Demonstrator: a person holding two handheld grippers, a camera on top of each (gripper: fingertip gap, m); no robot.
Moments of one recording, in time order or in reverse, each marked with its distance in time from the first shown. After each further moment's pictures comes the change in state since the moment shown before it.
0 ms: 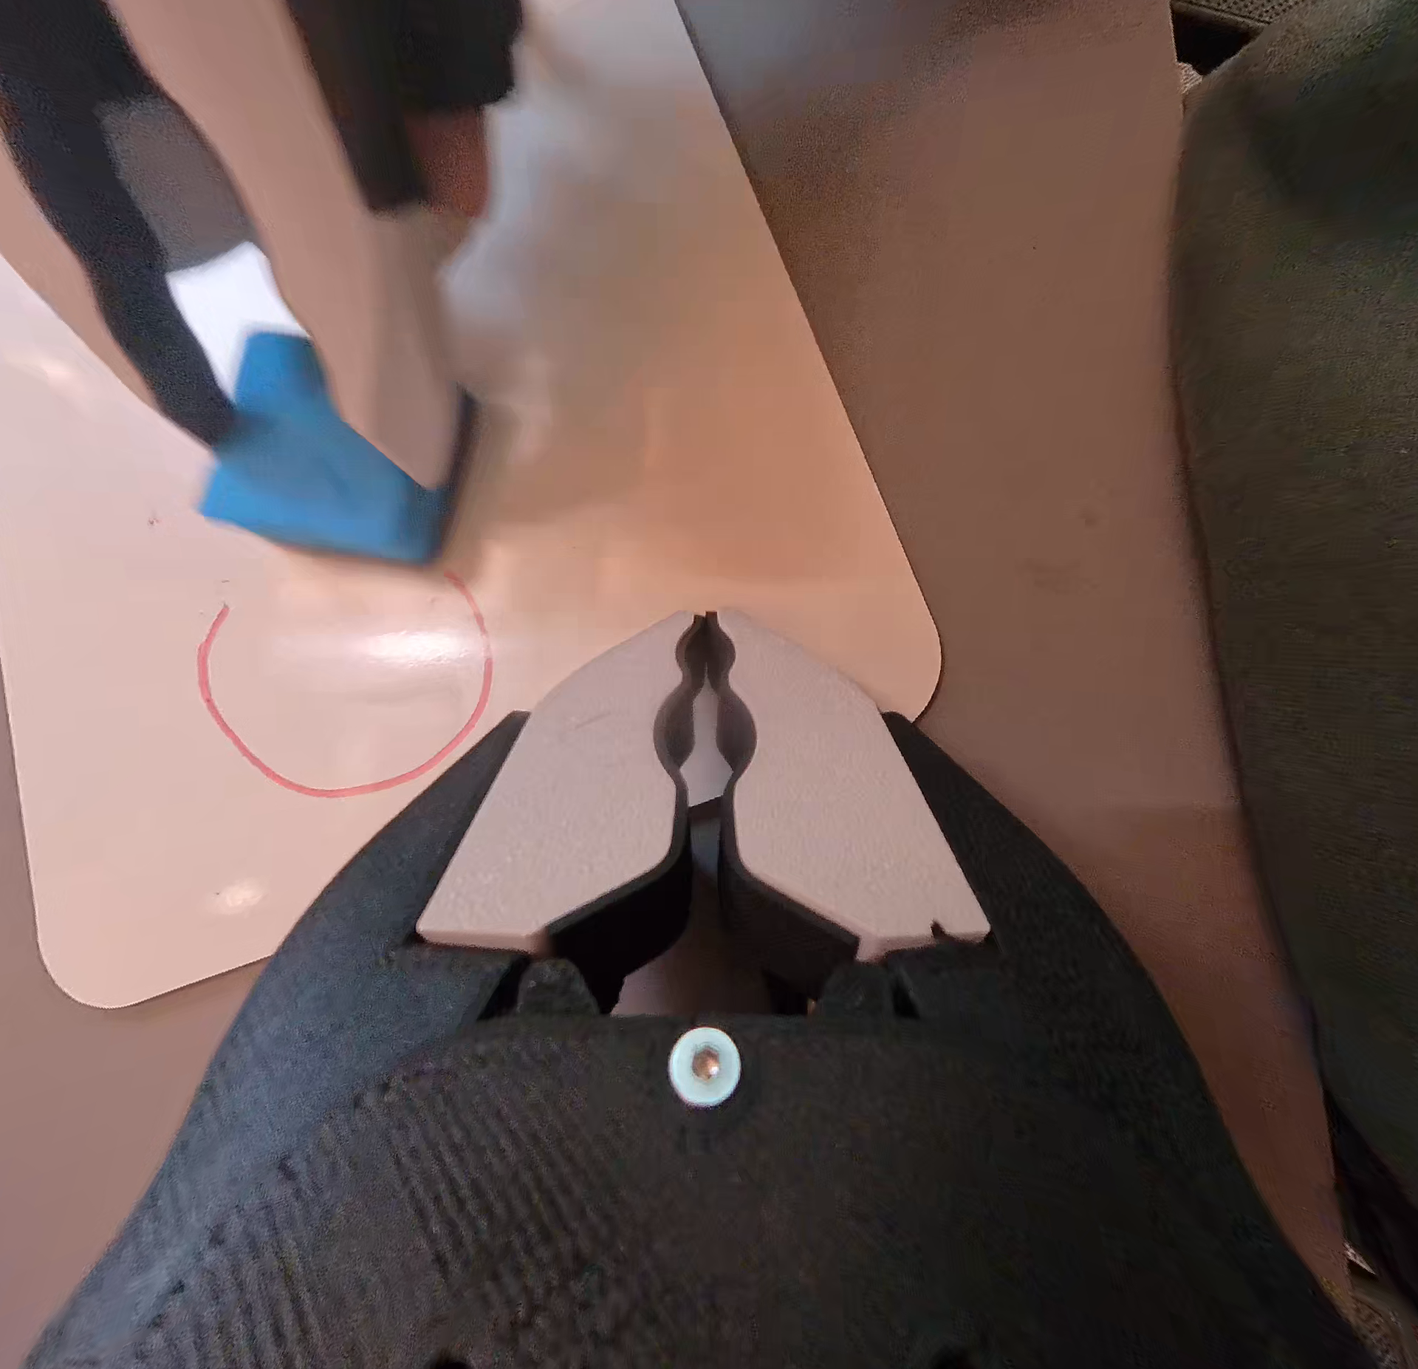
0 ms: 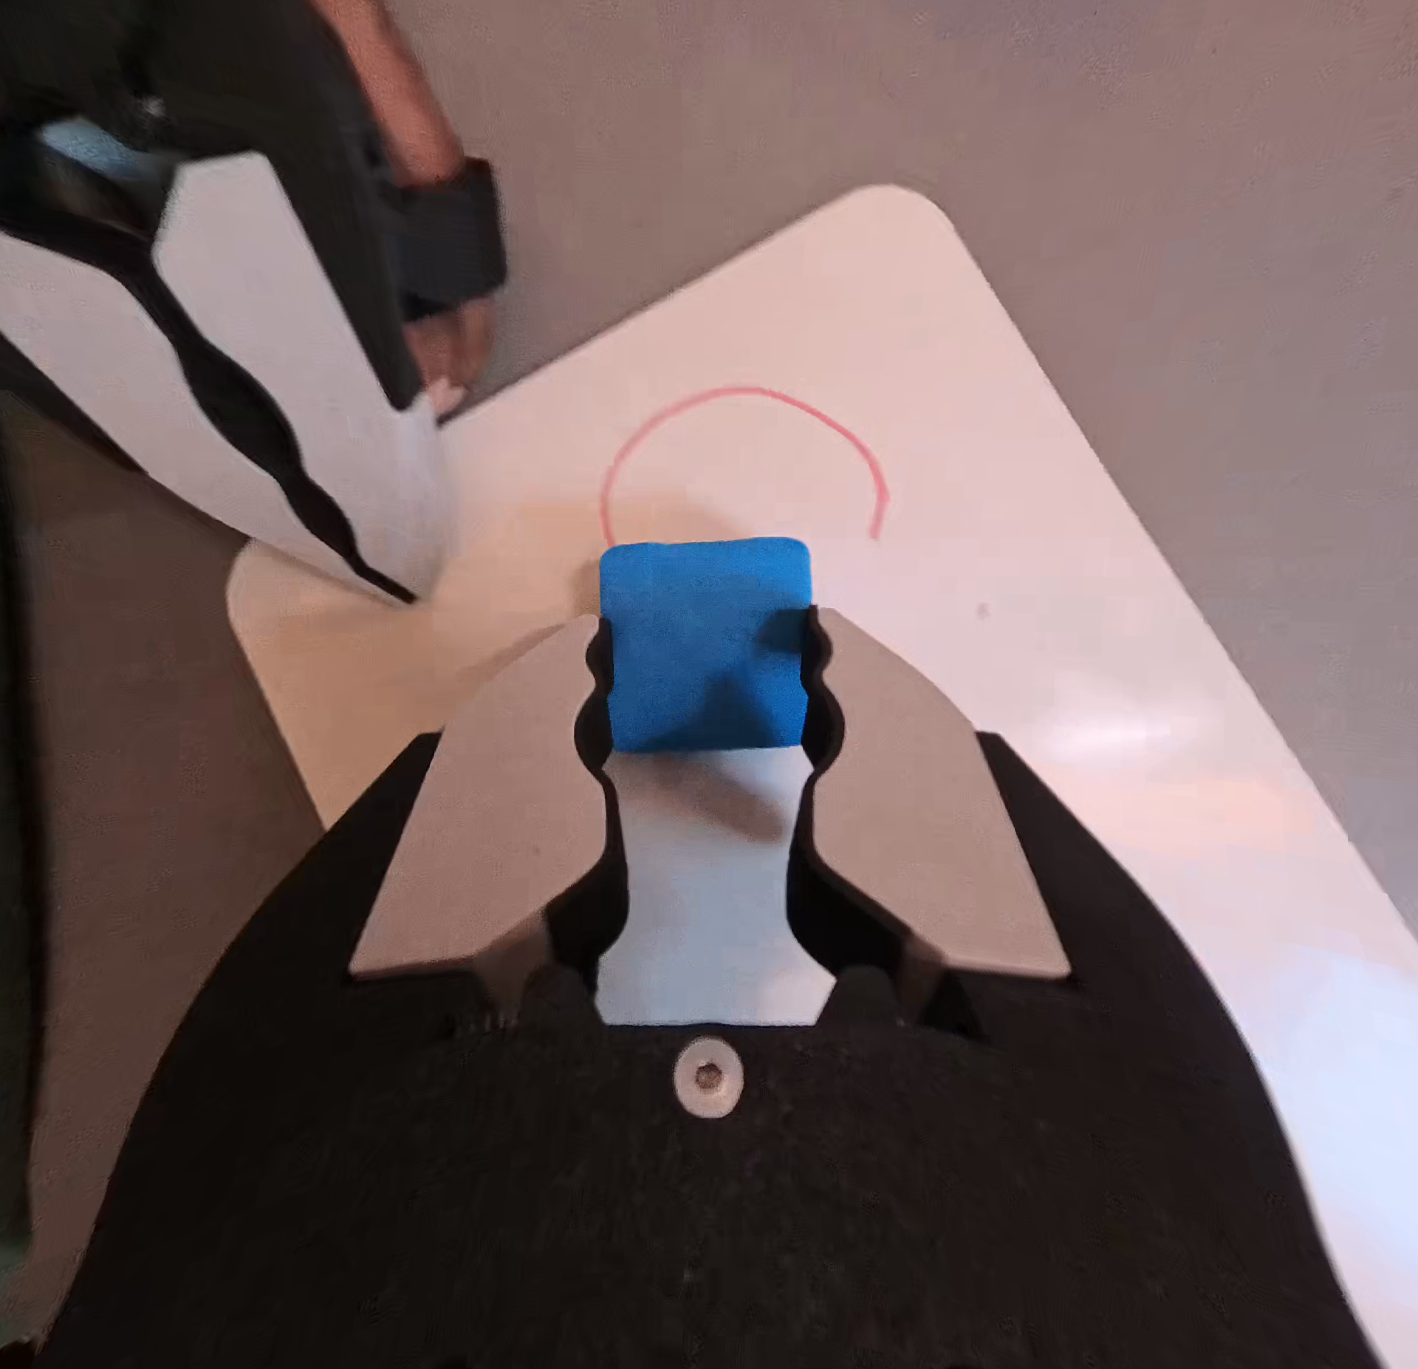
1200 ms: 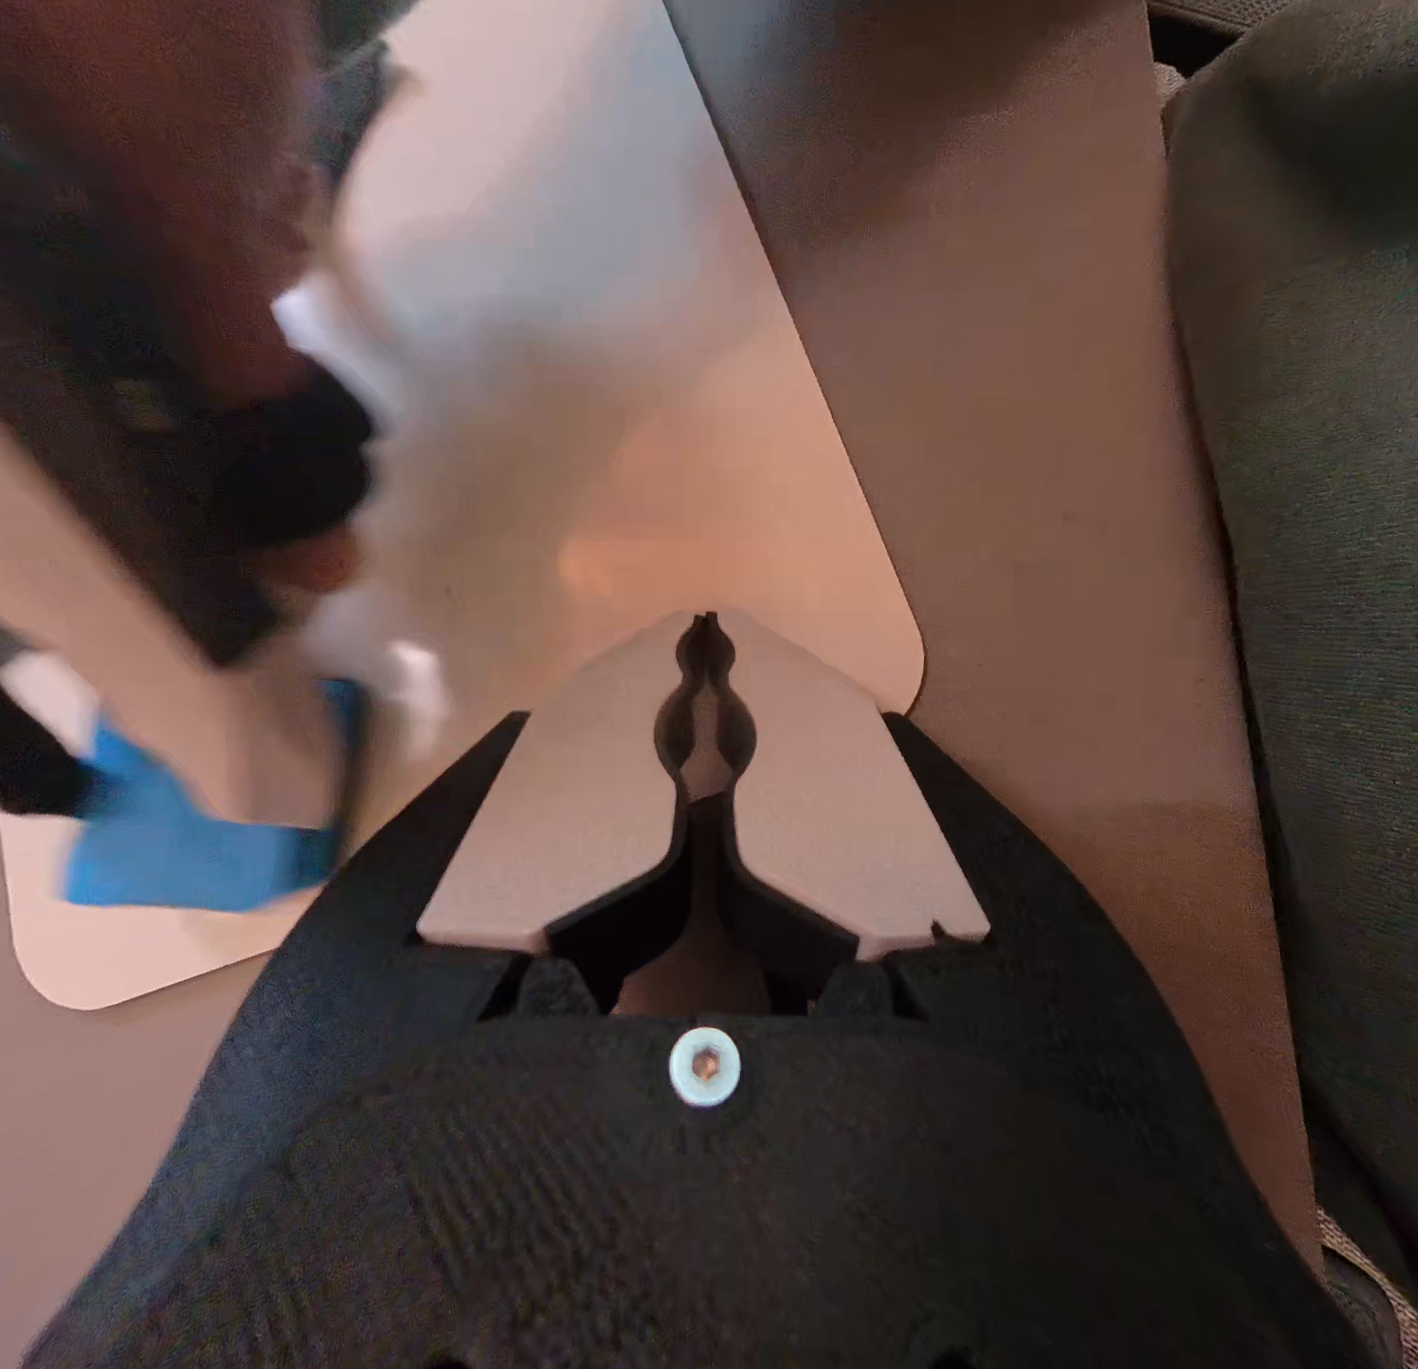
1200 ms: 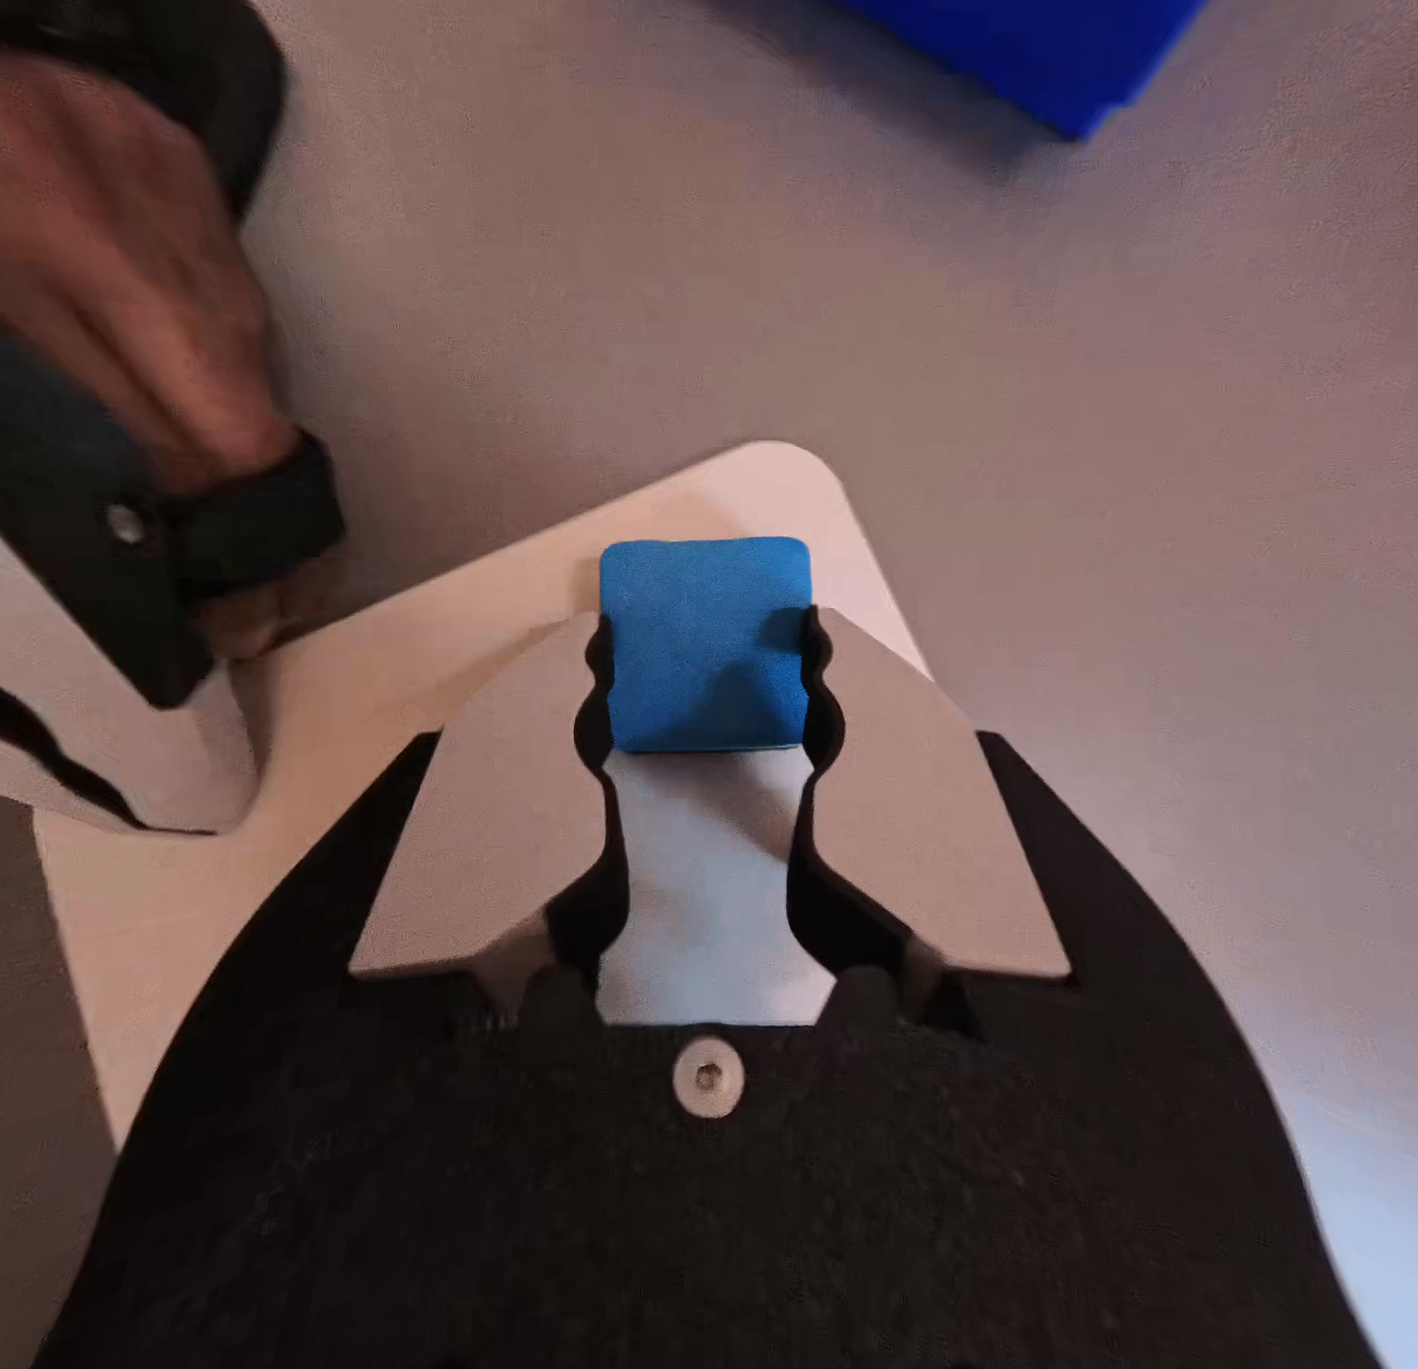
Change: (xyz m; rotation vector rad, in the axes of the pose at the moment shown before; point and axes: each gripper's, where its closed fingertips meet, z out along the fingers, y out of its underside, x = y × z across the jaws) left arm 0.004 0.000 0.000 -0.001 0.013 -0.002; right arm 0.017 -0.057 0.044 0.059 -0.039 -0.104
